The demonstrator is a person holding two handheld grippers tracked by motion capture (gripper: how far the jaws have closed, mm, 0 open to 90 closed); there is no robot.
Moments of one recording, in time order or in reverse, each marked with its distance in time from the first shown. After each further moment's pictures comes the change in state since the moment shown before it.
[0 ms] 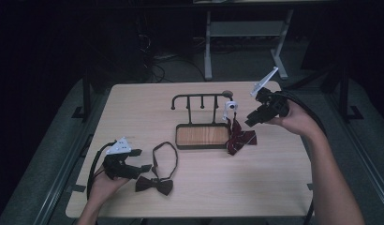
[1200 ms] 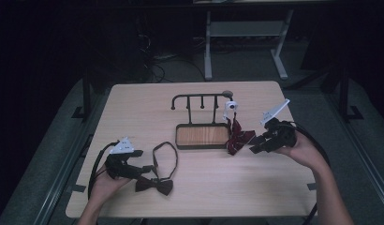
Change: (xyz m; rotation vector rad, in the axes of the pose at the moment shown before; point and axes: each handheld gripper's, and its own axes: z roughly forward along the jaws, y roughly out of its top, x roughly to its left) left arm 0.000 0.001 0.005 0.037 0.000 0.014; right arm 0.026 -0.073 0.037 -0.082 0.081 0.022
